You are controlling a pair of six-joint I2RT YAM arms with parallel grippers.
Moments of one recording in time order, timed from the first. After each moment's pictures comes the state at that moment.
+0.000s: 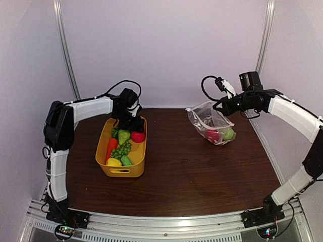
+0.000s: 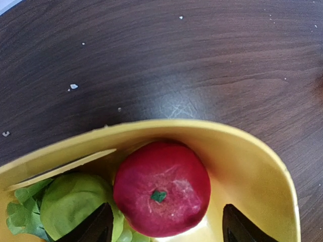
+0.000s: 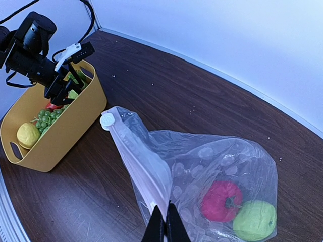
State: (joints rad) left arm -0.52 2.14 1.78 -0.72 0.06 -0.21; right arm 0.30 1.48 1.37 -0.52 -0.37 -0.13
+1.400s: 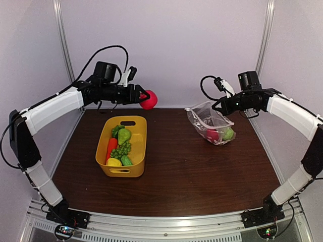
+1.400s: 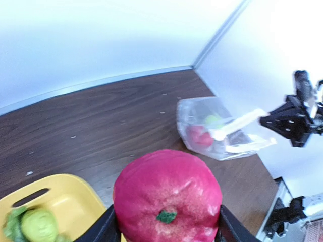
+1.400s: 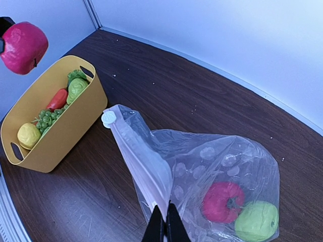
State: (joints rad) left arm -0.55 1.69 1.61 -0.44 0.32 -0.33; right arm 0.30 1.50 1.38 -0.52 -0.38 -0.13
